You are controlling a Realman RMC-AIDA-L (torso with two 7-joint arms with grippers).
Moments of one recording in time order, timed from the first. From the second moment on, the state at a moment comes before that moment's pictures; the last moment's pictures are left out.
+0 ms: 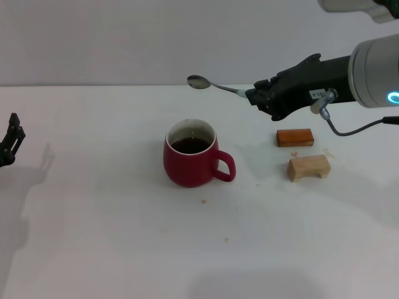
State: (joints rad) left arm -0.29 -2.07 -1.19 -0.22 2.54 1.17 -0.04; right arm 0.48 2.07 1.59 1.89 -2.51 1.36 -0.36
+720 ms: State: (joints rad) left arm -0.30 -2.07 -1.19 -0.22 2.54 1.16 -0.04; right arm 0.59 2.07 1.61 1.85 -2.56 1.50 -0.31
